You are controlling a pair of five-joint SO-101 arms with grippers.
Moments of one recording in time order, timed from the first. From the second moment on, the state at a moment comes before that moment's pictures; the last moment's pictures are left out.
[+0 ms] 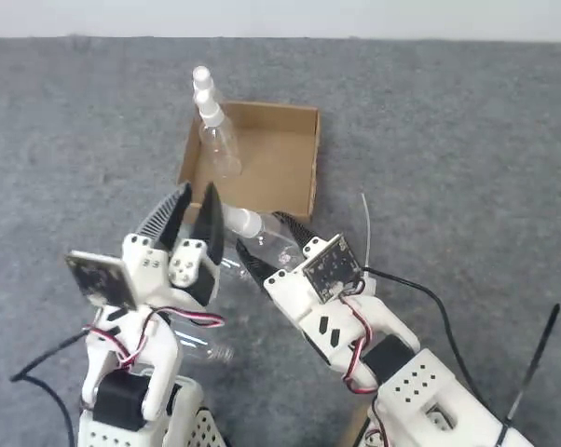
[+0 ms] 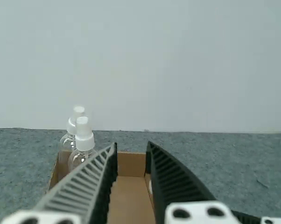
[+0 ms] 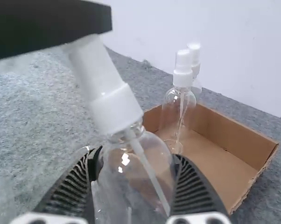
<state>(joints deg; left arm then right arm) 8.8 -103.5 80.5 40.4 15.3 -43.5 -64.4 85.7 -1.1 2.3</state>
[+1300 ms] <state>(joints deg) 2.0 -103.5 76.0 45.1 14.1 -43.8 -64.4 86.4 -0.1 2.3</state>
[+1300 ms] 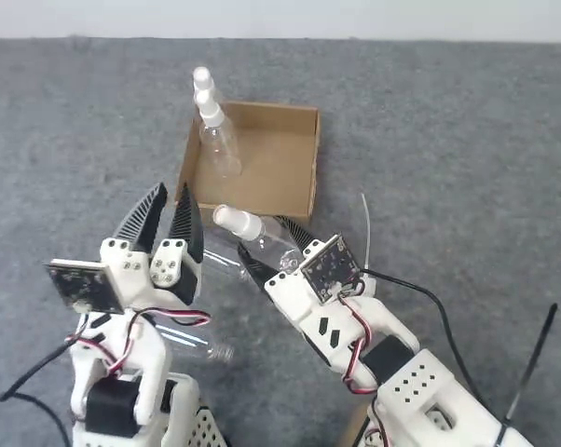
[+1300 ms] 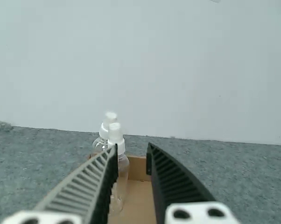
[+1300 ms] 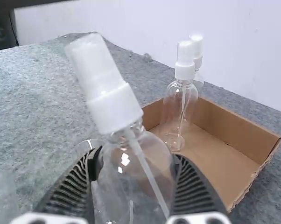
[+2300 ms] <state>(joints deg) 14.2 -103.5 81.5 39.2 5.1 -43.5 -84.7 88.8 10.9 2.3</state>
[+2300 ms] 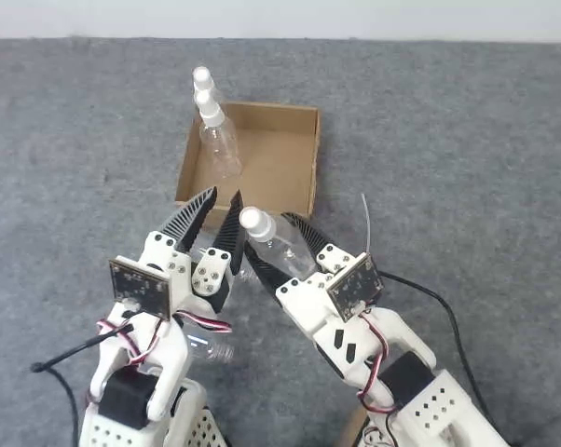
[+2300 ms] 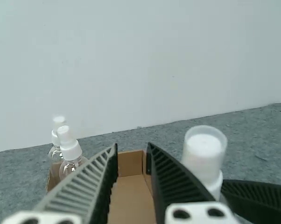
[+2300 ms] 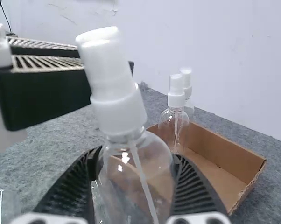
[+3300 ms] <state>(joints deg) 21.7 -103.5 82.2 42.9 -4.4 -43.3 -85.3 88.9 15.6 5.3</state>
